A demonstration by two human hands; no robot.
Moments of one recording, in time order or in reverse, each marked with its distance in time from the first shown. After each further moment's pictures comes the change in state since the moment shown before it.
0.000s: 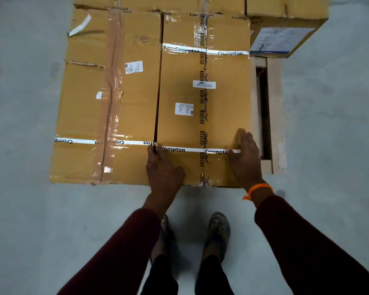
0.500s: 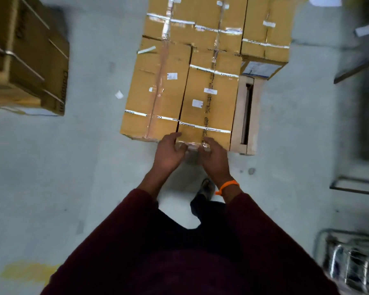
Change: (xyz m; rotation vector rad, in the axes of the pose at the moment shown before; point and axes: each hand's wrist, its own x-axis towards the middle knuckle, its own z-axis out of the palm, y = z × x) left_hand -0.285 0.047 -0.270 -0.312 -0.035 0.116; right_hand -0.300 -0.215 -0.203 0.248 -0.140 -0.211
